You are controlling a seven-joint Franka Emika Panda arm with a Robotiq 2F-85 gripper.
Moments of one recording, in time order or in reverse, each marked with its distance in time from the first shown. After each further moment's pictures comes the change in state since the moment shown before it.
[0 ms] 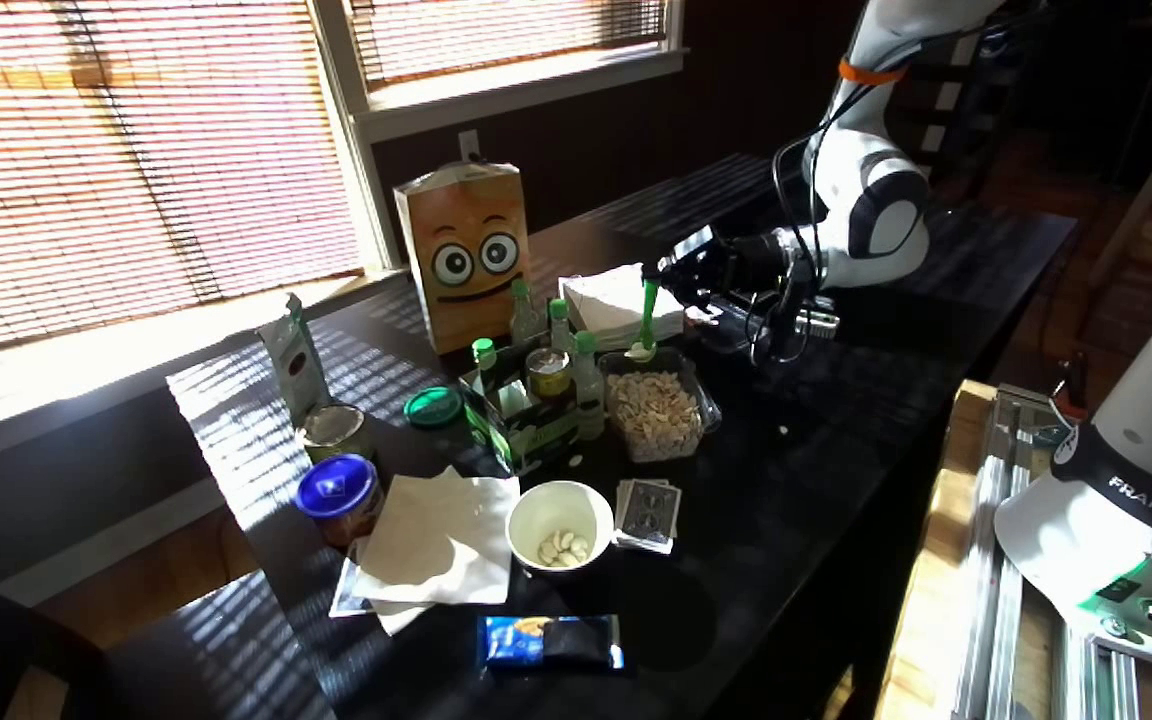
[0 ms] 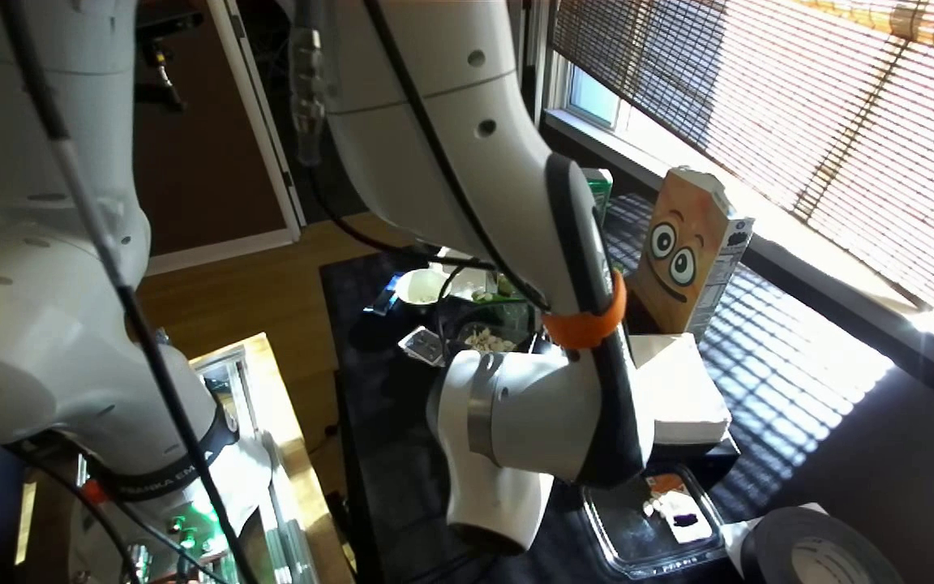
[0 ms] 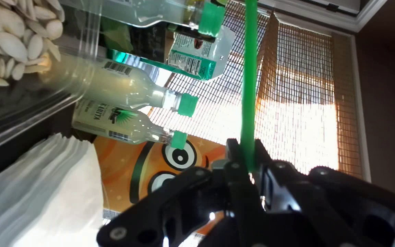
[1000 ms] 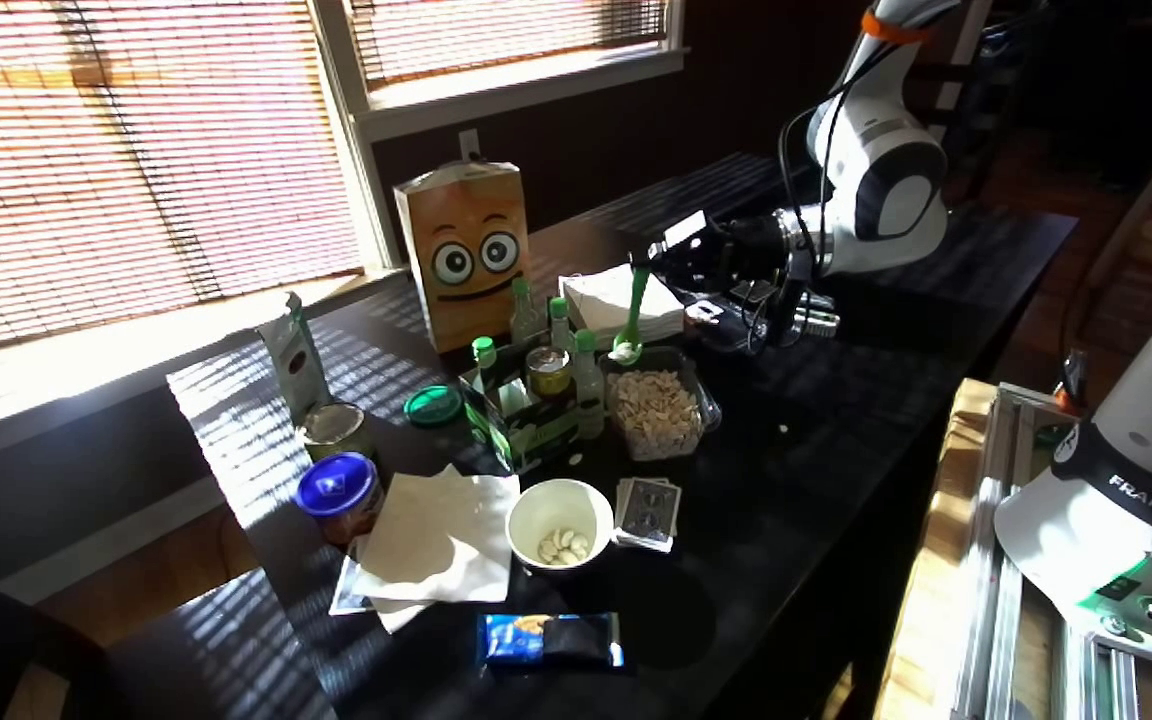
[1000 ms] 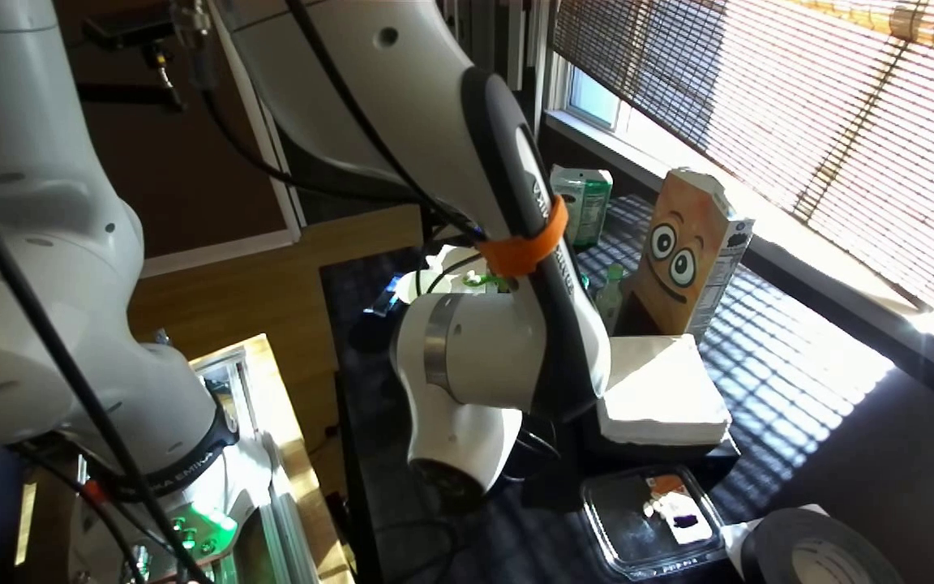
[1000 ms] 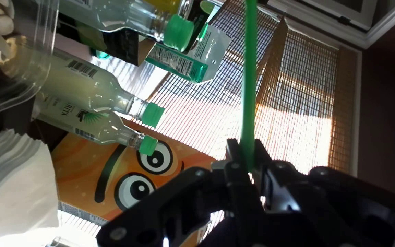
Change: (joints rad) arm 0.076 -0.194 0.020 -0.140 0.081 0.130 -0.106
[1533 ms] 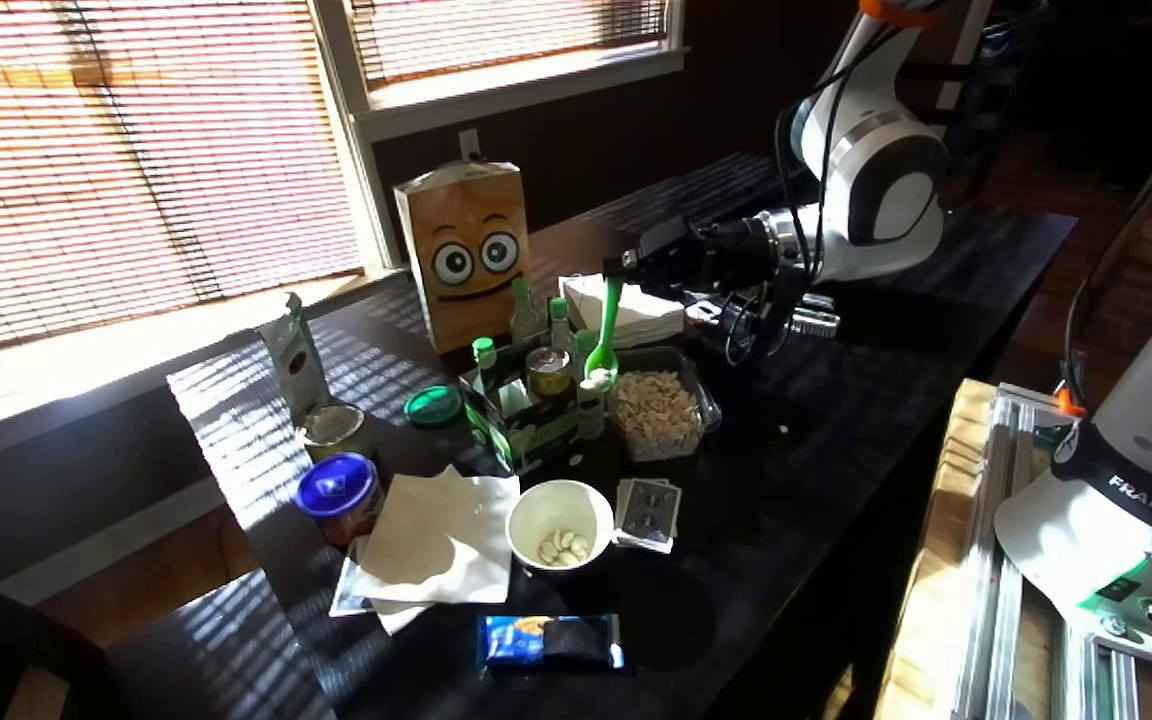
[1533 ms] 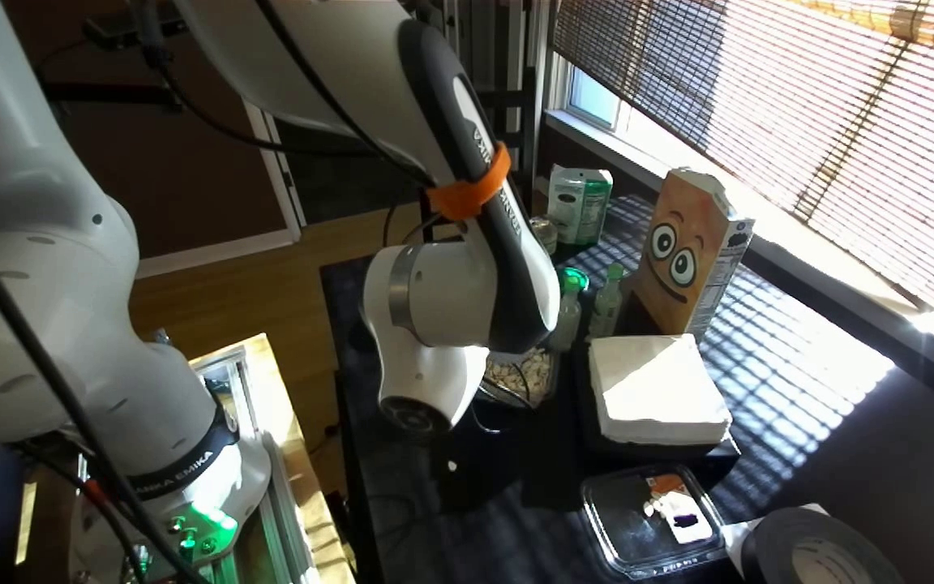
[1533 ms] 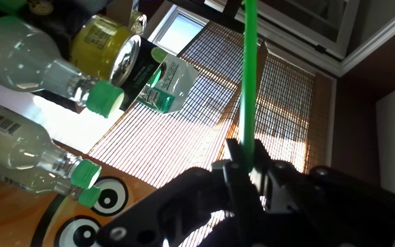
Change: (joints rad) arm 0.069 -0.123 0.103 -0.101 0.095 0.053 -0.071
